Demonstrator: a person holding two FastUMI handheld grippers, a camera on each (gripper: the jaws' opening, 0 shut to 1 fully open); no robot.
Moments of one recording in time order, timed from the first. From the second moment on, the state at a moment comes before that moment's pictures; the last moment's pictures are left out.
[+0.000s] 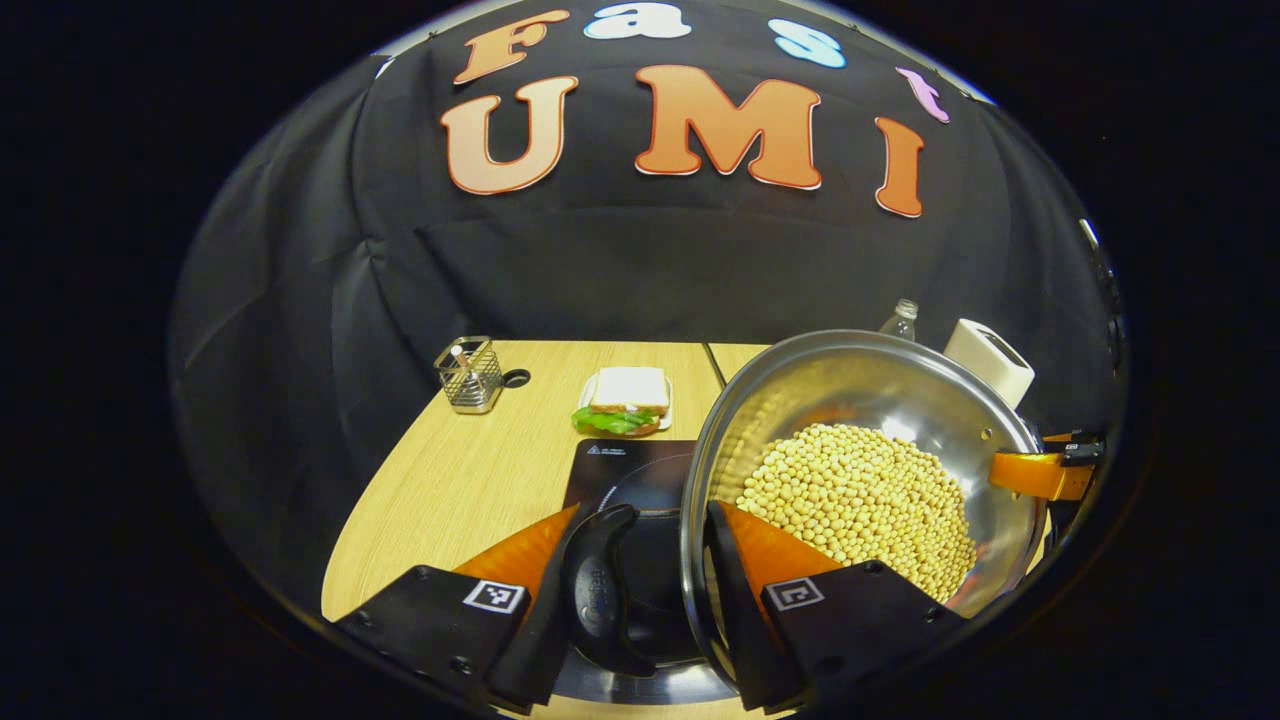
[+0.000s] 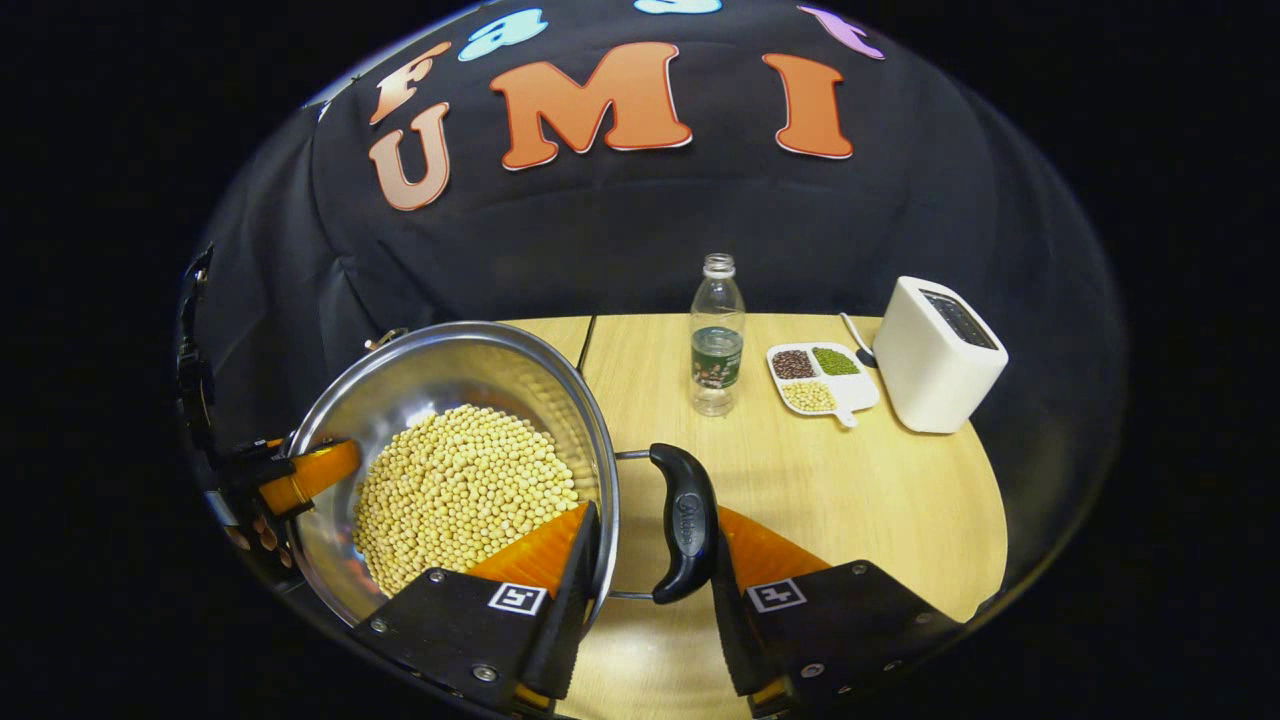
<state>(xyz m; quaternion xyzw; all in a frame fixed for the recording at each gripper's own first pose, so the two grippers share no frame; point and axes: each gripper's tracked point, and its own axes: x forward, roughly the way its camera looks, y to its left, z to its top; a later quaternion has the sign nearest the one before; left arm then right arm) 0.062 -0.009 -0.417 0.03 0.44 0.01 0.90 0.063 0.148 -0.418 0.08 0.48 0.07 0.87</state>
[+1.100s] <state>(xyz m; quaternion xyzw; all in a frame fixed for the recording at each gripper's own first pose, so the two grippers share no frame) 0.075 0.066 -0.497 0.03 0.49 0.03 0.87 0.095 0.229 -0.502 0.06 0.53 0.09 0.84</state>
